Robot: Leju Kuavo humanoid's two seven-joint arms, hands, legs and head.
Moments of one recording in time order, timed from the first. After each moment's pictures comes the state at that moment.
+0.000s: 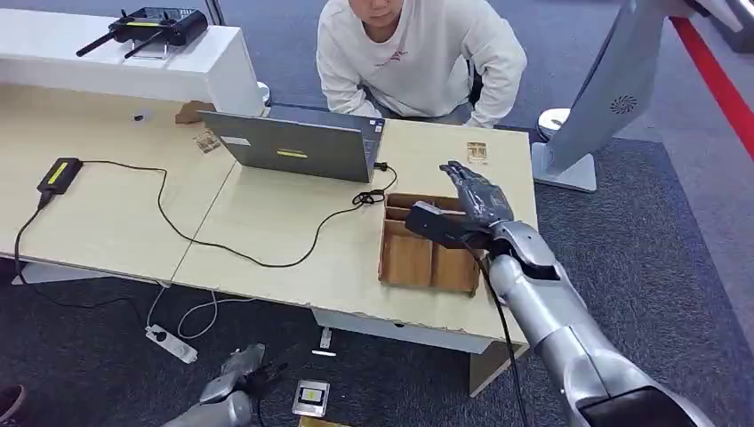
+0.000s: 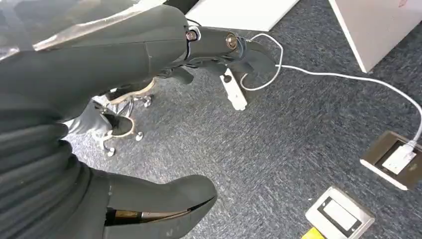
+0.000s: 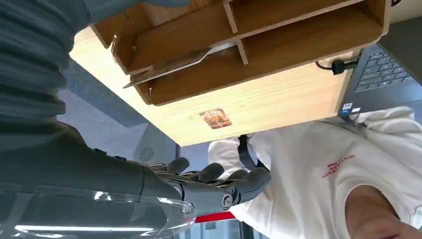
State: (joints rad) left arm -0.38 0.01 -0.63 -0.31 -0.71 0.22 0.08; right arm -0.87 0.09 0.59 -0.55 0.97 -0.28 -0.12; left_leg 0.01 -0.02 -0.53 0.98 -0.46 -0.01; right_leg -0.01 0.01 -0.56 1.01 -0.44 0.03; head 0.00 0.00
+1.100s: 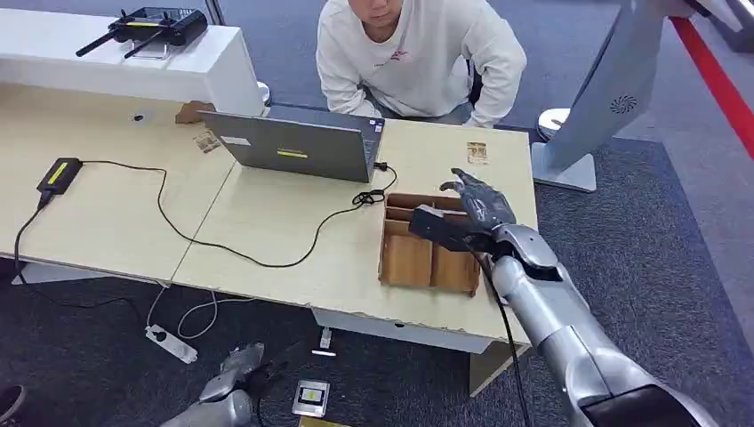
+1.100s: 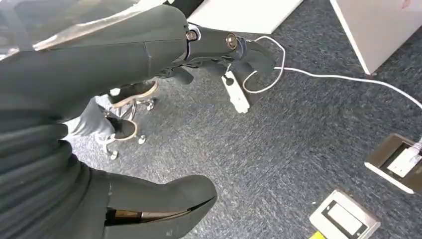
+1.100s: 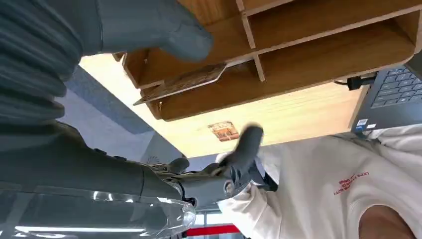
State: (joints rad) left arm -0.38 0.01 -0.63 -0.31 -0.72 0.22 0.09; right arm -0.88 0.08 0.60 -0.52 0.96 -0.24 -0.11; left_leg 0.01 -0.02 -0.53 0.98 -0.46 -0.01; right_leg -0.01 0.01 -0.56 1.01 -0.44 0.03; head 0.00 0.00
